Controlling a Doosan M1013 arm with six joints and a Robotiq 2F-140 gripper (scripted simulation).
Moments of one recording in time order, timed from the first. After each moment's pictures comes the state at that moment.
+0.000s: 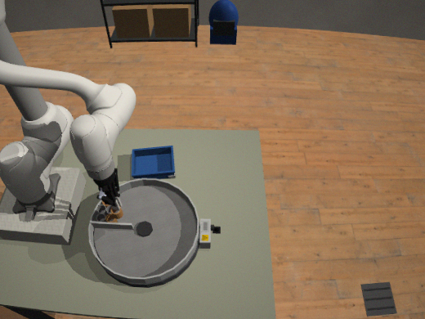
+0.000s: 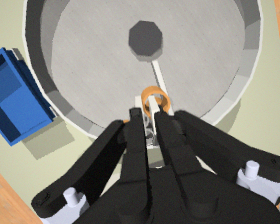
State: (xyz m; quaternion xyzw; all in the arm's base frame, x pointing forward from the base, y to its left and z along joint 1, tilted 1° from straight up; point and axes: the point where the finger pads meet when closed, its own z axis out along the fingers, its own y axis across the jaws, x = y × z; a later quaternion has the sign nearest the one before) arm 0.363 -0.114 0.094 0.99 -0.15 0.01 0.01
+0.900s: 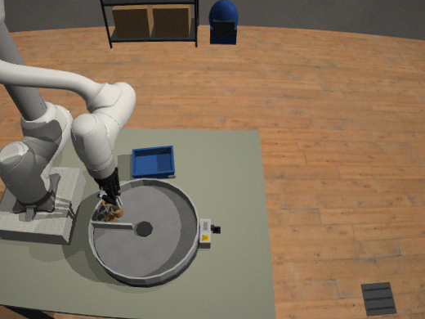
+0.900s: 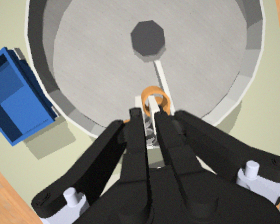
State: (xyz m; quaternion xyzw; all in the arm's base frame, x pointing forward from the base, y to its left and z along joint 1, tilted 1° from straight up) arm 0.365 -0.109 0.094 0.99 -0.15 0.01 0.01
